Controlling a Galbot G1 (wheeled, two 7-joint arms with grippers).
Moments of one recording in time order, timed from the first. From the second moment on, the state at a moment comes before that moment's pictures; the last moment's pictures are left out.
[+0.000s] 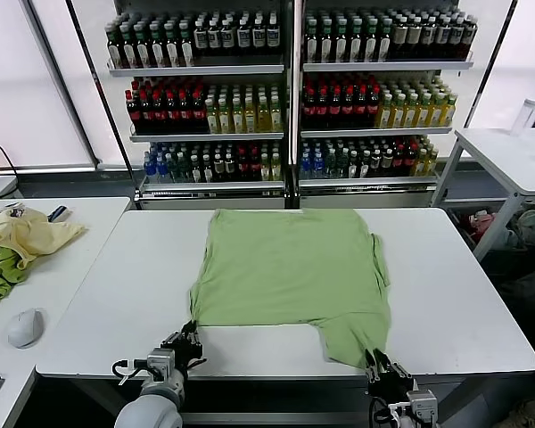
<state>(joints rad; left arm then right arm) 1.38 -1.31 -0.35 -1.98 -0.25 0.57 -0.26 -1.64 1.23 0.48 2.16 0.28 -0.48 0.14</state>
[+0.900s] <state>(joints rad) 1.37 -1.20 -0.37 -2.09 -0.34 0.48 -0.24 -1.34 1.12 0.48 2.08 0.41 -0.38 0.12</state>
